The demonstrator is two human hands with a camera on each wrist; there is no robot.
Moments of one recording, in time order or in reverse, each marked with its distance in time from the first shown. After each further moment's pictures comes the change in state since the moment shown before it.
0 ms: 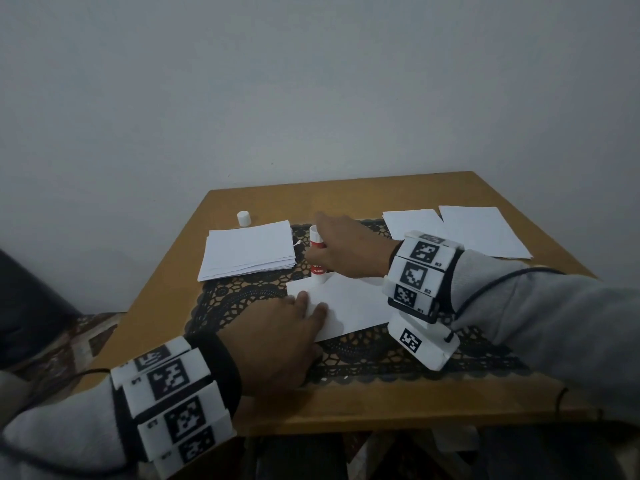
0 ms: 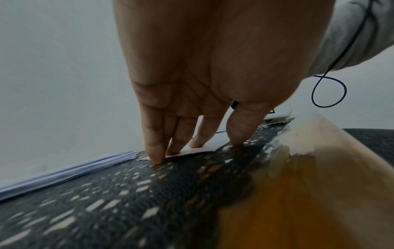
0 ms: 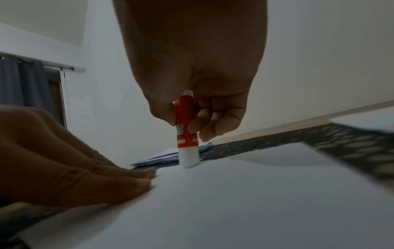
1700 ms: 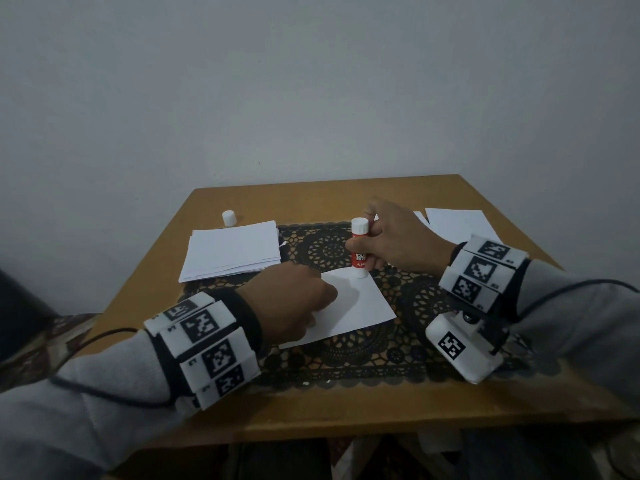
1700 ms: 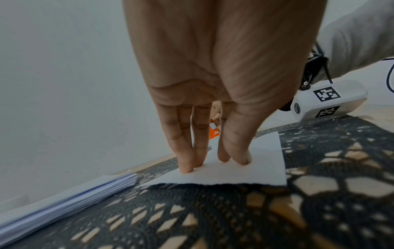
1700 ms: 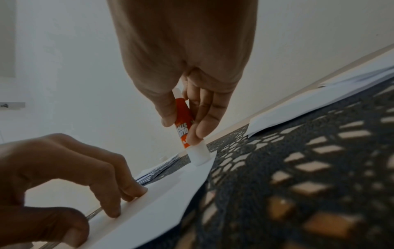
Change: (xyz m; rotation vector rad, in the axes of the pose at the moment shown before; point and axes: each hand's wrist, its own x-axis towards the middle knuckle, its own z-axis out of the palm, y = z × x) left_hand 0.044 -0.011 -0.022 -0.017 0.244 0.134; right_hand -0.036 0.063 -0.030 0.258 0.207 0.147
